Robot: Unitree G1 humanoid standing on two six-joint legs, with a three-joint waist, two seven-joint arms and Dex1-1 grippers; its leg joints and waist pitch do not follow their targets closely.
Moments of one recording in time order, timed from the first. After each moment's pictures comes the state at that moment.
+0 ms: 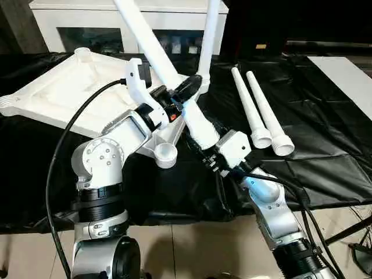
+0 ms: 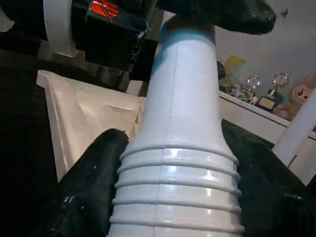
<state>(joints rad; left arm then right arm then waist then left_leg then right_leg) -0.68 -0.03 0.31 -0.02 -0.67 0.91 -0.25 -0.31 -0.09 0.20 0.23 -0.07 -0.36 0.42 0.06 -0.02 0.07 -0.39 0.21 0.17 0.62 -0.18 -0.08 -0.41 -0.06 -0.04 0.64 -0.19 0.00</state>
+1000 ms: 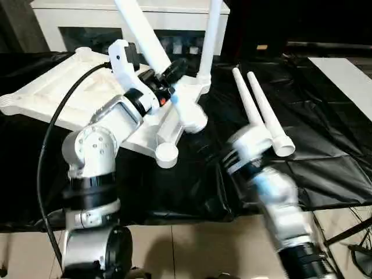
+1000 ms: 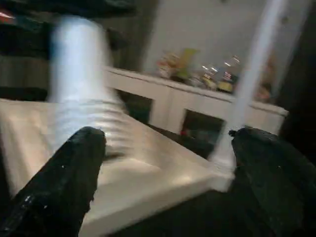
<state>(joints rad) -0.75 0.05 0.30 0.03 -0.65 0.82 -0.23 -0.27 -0.12 0.06 0.15 0.10 -0.23 0.39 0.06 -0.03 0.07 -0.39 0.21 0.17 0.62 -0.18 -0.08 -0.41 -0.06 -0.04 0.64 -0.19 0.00</state>
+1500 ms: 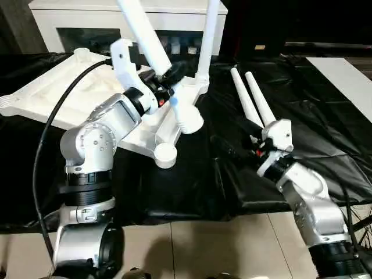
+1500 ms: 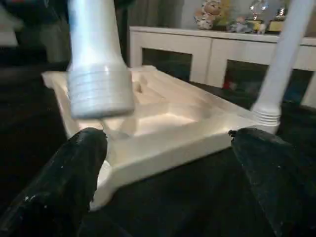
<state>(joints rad) -0.76 0.12 0.21 0.06 -0.57 0.77 -0.27 -0.29 -0.26 0.04 0.06 0.34 0.13 0.62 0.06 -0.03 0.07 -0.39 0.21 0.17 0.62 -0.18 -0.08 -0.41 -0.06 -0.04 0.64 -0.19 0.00</state>
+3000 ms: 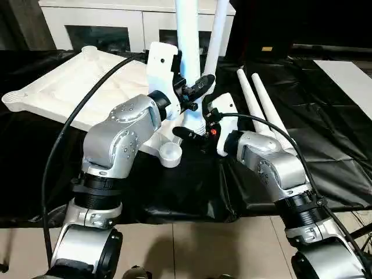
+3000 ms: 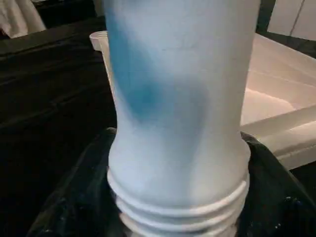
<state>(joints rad) -0.75 0.13 0.00 -0.01 -0.45 0.73 -0.32 -0.61 -0.18 0.18 0.25 0.29 0.46 0.66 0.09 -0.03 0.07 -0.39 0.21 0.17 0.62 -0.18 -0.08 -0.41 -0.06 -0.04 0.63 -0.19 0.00</state>
